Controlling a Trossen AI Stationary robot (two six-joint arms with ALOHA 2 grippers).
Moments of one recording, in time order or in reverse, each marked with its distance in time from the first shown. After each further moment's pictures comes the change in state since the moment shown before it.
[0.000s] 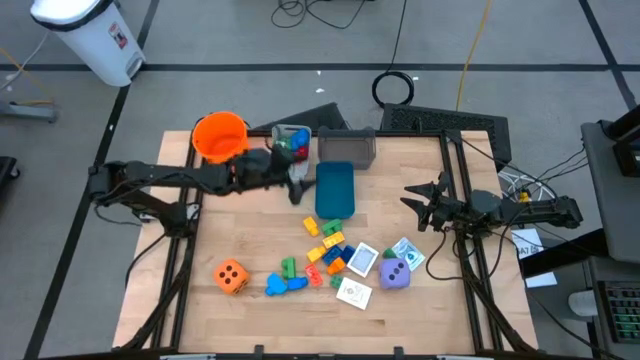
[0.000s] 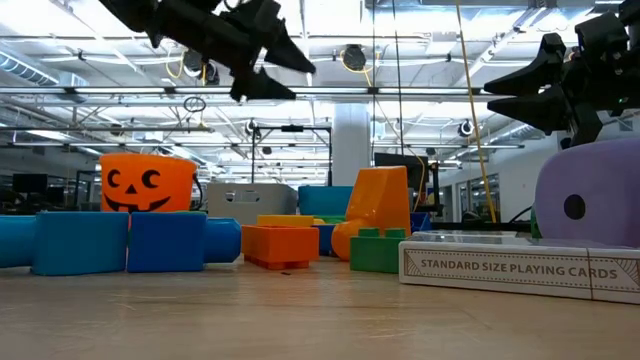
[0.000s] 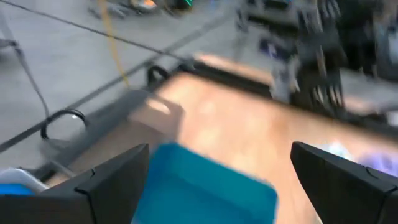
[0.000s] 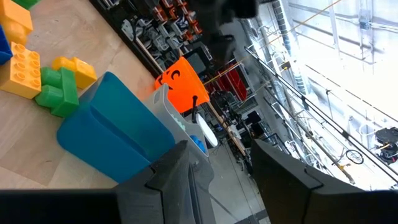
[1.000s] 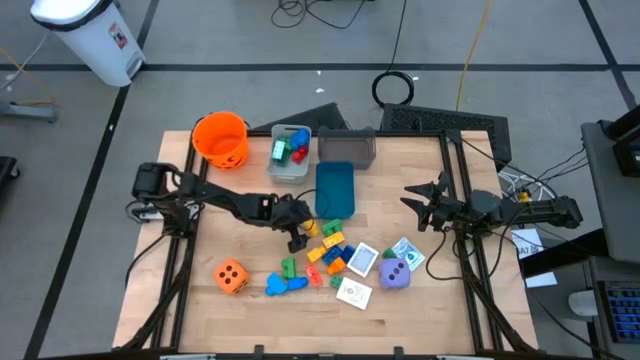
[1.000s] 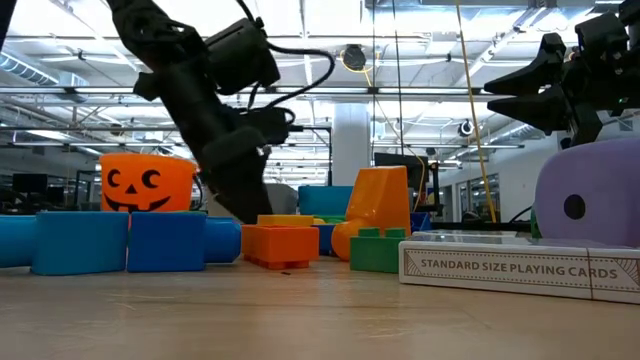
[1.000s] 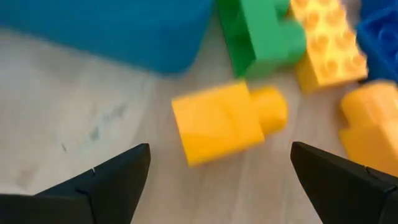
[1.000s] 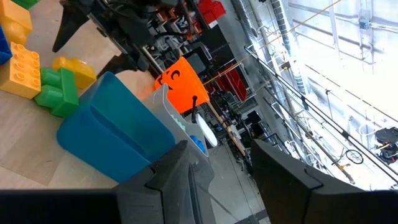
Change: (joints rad) left arm -0.195 0.378 0.000 -0.290 0.060 -0.116; right arm 0.000 0.000 0.000 0.000 0.000 0.000
